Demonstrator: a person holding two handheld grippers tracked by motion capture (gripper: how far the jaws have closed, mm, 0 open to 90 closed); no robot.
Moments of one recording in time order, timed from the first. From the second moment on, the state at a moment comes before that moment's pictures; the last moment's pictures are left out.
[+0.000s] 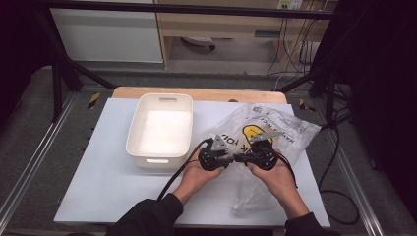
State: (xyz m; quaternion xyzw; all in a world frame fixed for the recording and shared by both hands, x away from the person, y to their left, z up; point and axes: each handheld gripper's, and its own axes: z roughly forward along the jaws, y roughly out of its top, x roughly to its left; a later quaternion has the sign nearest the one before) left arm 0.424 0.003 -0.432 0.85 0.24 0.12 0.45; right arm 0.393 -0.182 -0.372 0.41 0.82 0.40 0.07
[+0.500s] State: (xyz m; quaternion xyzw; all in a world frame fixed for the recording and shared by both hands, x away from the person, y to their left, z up) left arm 0.421 0.004 -0.425 0.84 0.23 0.12 0.48; right arm 0.393 -0.182 -0.371 0.41 0.82 0.41 0.07
